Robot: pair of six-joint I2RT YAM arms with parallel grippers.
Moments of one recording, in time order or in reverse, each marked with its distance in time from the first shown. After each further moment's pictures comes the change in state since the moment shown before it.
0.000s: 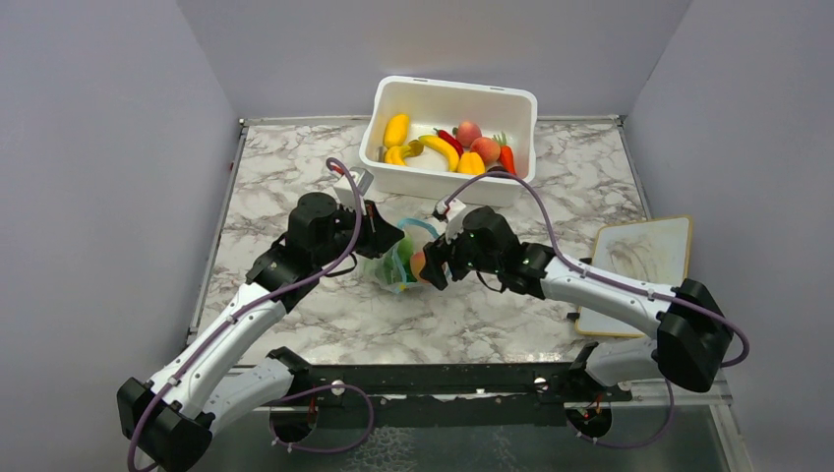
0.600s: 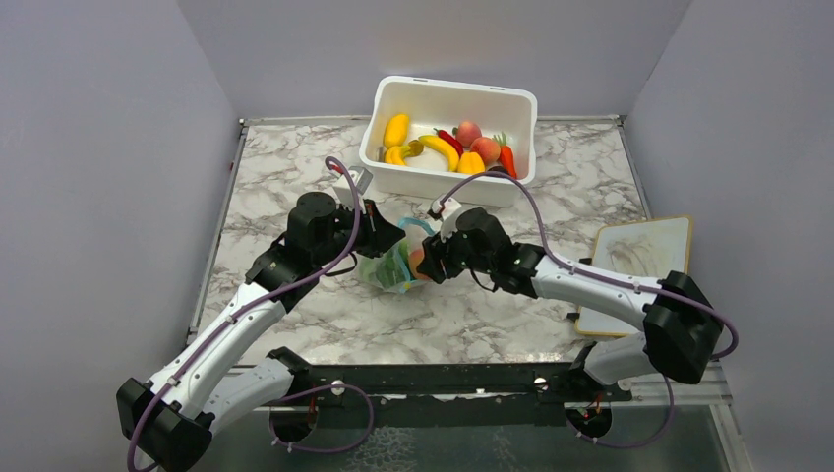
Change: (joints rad) left arm 0.000 0.000 0.010 0.003 0.009 -0.021; right arm 0.013 0.072 0.001 0.082 0.061 -0.009
